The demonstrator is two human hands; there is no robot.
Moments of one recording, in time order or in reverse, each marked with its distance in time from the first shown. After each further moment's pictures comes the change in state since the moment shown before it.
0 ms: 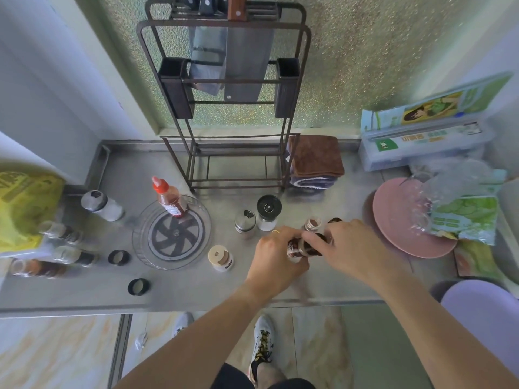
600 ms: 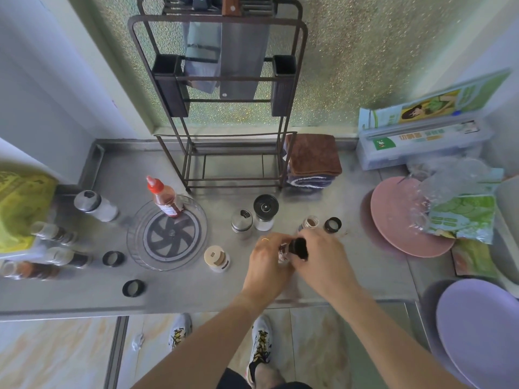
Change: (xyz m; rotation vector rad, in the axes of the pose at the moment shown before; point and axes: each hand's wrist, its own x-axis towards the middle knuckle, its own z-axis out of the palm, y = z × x) left_hand -0.008 -0.028 0.021 -0.007 0.032 -0.106; right_hand -0.002 -0.020 0.060 0.071 0.142 0.048
